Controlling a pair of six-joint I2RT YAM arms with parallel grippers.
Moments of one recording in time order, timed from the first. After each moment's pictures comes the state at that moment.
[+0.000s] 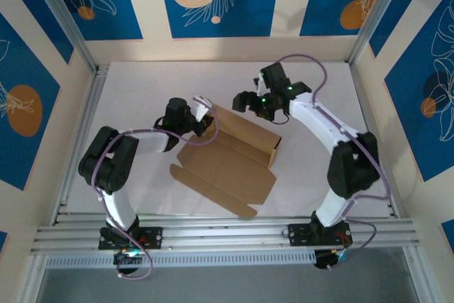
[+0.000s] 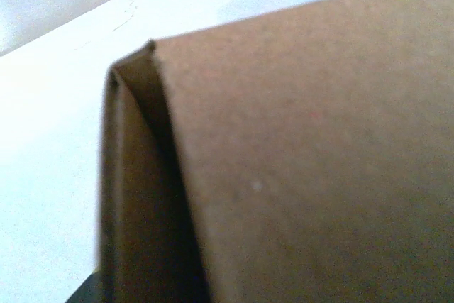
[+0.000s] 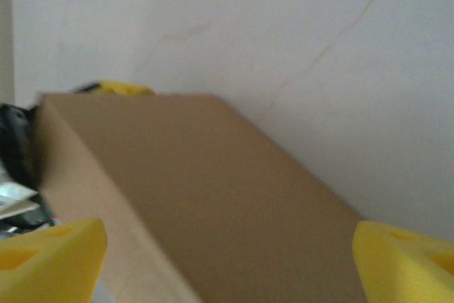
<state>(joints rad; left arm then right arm) -0.44 1.81 0.89 0.46 0.34 0.25 0.41 1.73 1.44 -0.72 -0.38 0.56</state>
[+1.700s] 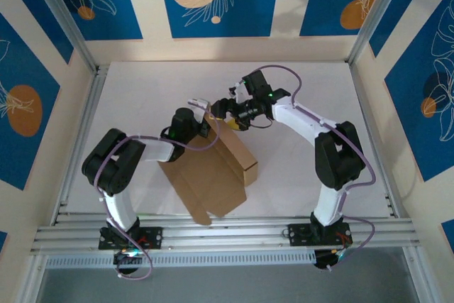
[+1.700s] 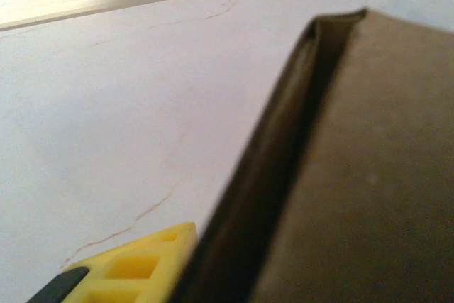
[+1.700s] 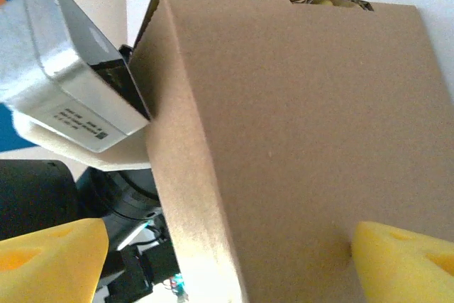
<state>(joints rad) -0.54 1.81 0.79 0.64 0.00 -0.07 0.51 1.82 1.42 -0.54 -0.71 0.67</state>
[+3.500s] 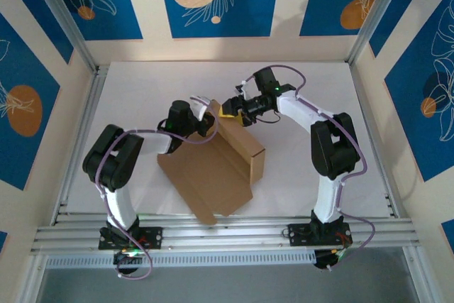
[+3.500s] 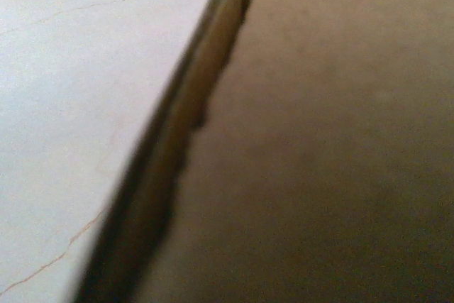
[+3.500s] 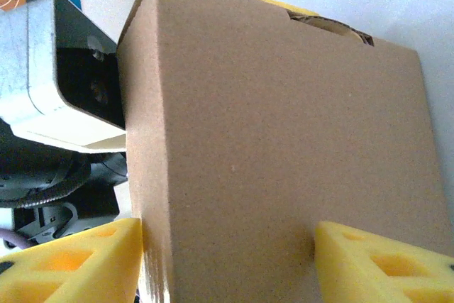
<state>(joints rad) -0.47 1.85 0.88 0.51 0.28 0.01 0.40 1.92 1.47 -0.56 -0.94 0.56</state>
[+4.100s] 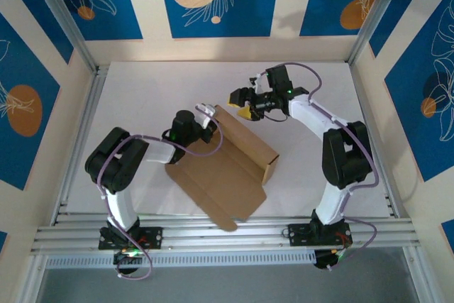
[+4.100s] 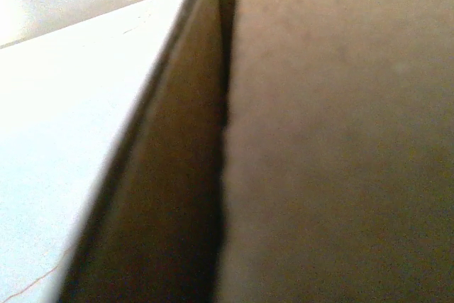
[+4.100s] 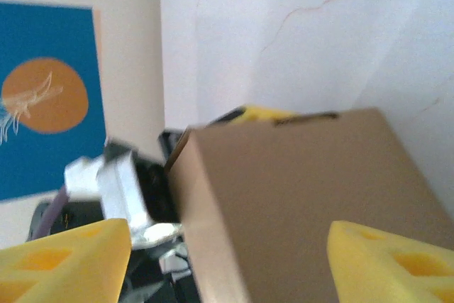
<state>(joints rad) -0.54 1.84 0.77 0.71 0.18 0.09 0.34 1.81 1.37 -0.39 -0.81 0.76</state>
